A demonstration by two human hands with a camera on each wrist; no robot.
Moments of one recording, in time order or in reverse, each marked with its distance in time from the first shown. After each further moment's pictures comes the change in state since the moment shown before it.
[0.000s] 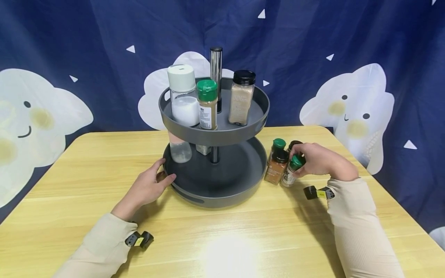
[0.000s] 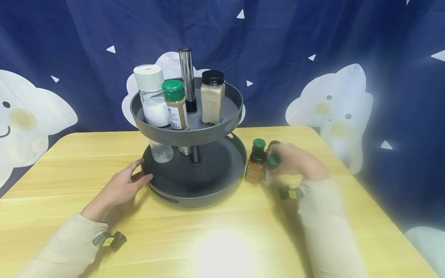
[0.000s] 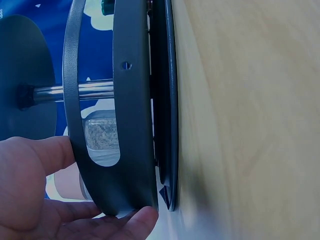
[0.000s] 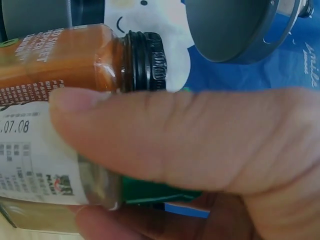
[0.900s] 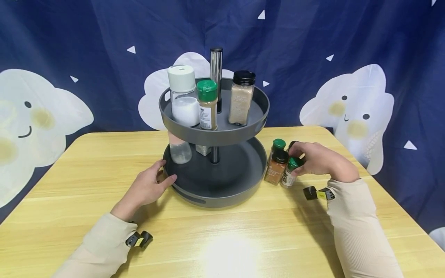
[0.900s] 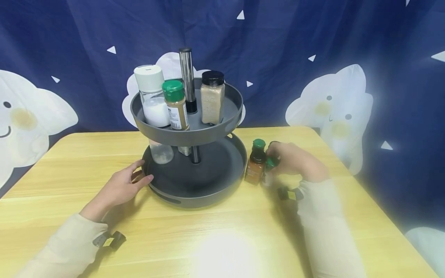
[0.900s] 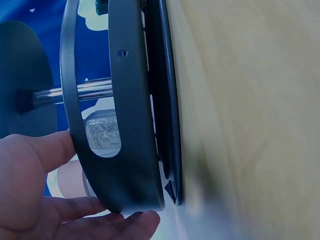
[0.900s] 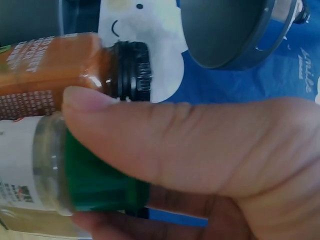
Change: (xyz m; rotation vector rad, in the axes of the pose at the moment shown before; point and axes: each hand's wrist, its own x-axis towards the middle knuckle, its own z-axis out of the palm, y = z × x) left_hand -0.001 0.003 -0.001 0.080 0.023 0.041; right_hand -0.006 -0.010 -0.004 0.001 0.026 0.014
